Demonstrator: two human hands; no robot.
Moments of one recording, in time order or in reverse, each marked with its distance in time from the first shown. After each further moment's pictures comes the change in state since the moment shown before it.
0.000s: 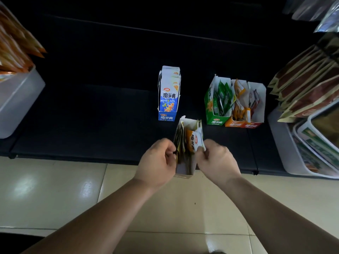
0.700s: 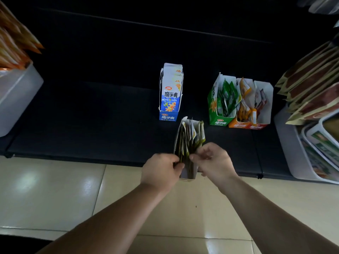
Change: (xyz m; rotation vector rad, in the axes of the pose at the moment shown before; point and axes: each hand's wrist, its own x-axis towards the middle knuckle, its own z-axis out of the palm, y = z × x) left_hand 0.004 -0.009 0.028 0.220 -0.098 -0.120; right_hand 0.020 0.013 0.022 0.457 -0.074 0.249
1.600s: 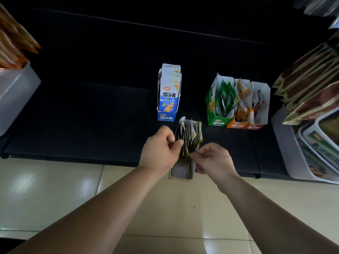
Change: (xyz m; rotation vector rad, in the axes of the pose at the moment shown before) left_hand 0.036 0.012 -0.019 -0.324 0.175 -0.021; right_hand 0.004 0.002 -0.003 0.117 0.006 0.038
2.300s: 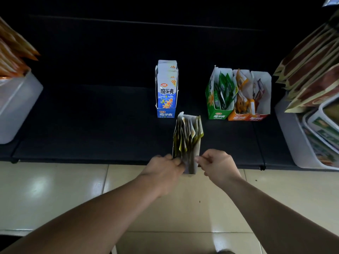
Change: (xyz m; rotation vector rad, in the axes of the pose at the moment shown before) left_hand -0.034 0.001 0.003 1.163 -0.768 0.496; right_hand -0.004 0.033 -0.006 -0.322 -0.044 -0.003
